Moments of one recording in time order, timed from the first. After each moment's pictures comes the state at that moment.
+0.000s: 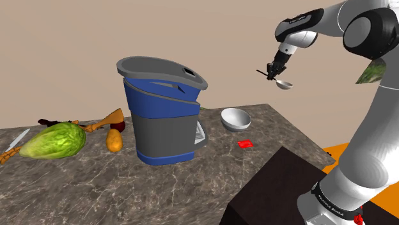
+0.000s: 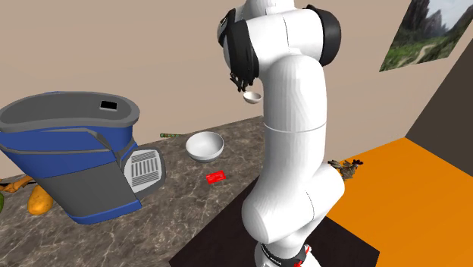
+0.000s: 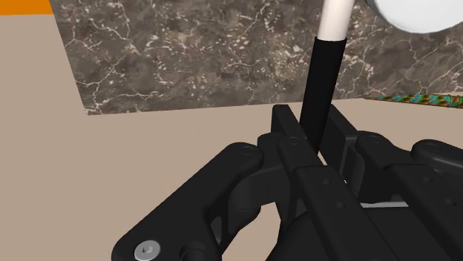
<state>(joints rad) -0.31 0.27 -0.44 -1.72 0.26 2.03 -0.40</state>
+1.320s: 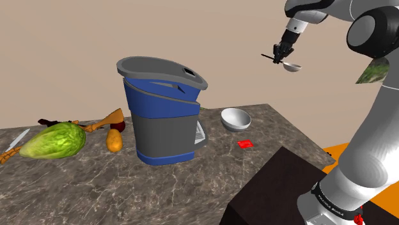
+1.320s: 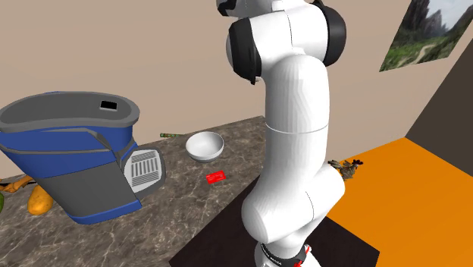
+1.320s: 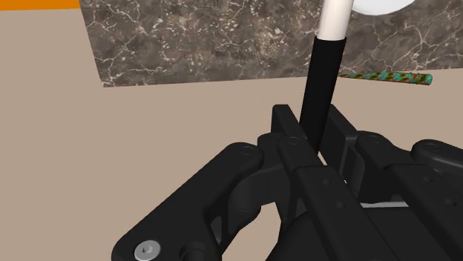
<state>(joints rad) -0.32 0.24 -0.45 -1.48 0.24 1.77 -0.36</state>
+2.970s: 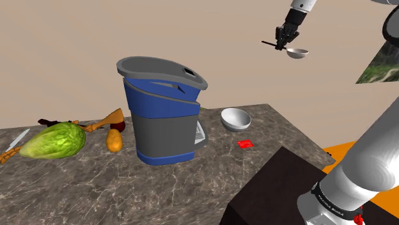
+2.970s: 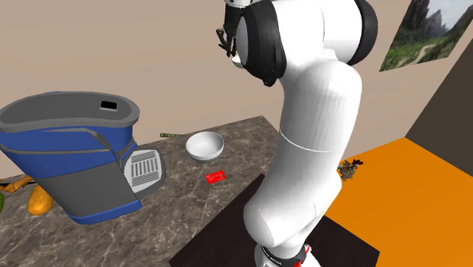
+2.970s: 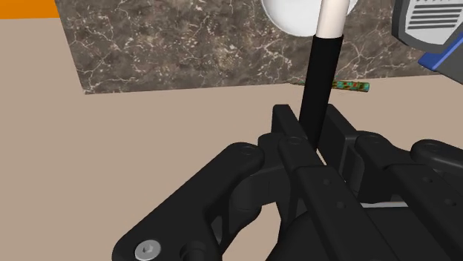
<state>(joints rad) -0.21 0.03 -0.41 -1.51 0.13 1.63 -0.19</state>
